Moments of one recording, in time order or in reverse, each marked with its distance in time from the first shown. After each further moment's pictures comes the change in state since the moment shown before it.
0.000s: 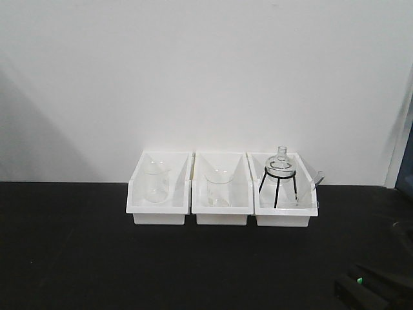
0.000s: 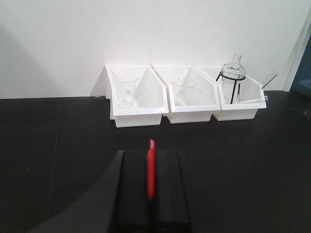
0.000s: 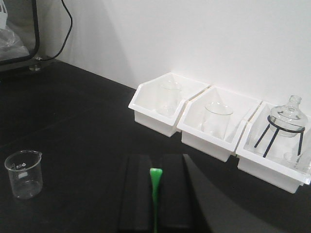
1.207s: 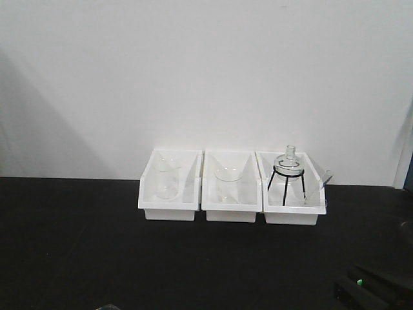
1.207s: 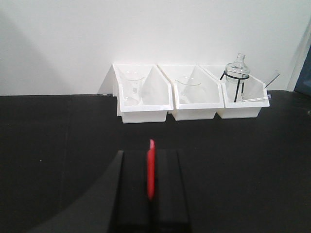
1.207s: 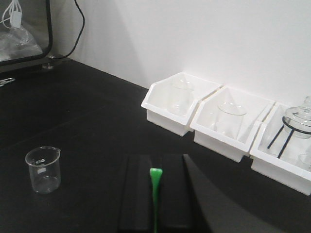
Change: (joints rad) left arm 0.000 0.000 0.000 0.000 0.000 0.000; right arm 0.000 0.000 0.000 0.000 0.009 0.000
